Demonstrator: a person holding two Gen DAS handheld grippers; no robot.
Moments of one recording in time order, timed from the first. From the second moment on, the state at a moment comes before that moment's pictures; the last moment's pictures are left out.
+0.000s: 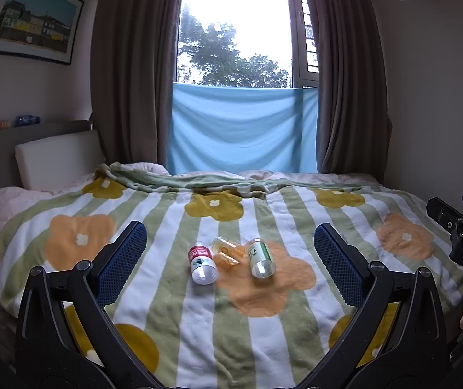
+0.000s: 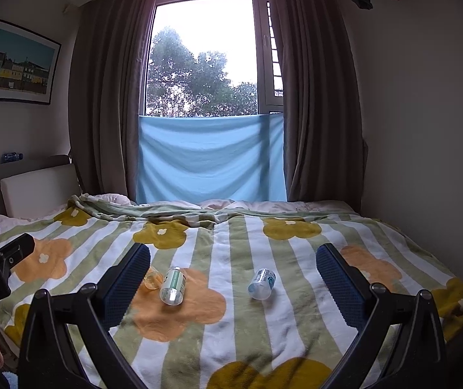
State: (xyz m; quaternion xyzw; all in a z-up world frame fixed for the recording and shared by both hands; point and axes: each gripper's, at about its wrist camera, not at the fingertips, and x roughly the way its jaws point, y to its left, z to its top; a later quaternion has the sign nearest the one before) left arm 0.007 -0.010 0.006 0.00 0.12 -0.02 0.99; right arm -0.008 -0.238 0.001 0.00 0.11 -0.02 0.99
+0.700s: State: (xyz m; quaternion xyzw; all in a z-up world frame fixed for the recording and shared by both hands) left arm 0.007 -0.007 0.003 -0.01 0.13 -0.03 0.99; right arm -0.009 -0.240 -0.001 0.00 0.11 -0.03 0.99
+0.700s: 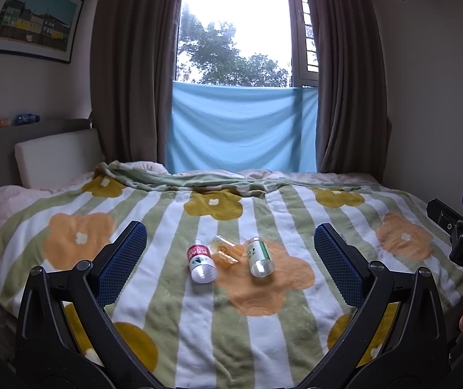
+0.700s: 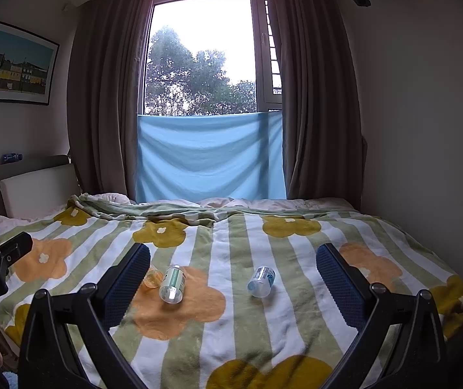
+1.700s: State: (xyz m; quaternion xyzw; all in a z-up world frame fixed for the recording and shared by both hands) left arm 0.011 -0.010 -0.004 0.00 0.14 -0.03 0.99; right arm -0.010 -0.239 -0.011 0.00 0.12 -0.03 0.99
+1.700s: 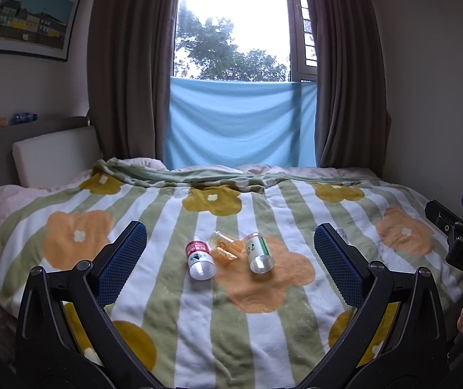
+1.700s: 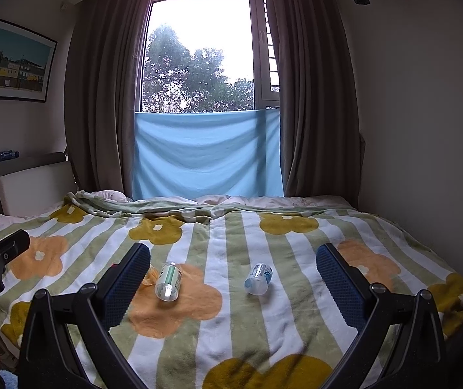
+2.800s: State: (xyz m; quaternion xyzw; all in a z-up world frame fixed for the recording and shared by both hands) left arm 0.448 -0.114 -0.144 0.11 0.55 -0.12 0.82; right arm 0.099 -0.266 -0.128 -0.01 0.23 -0.01 0.97
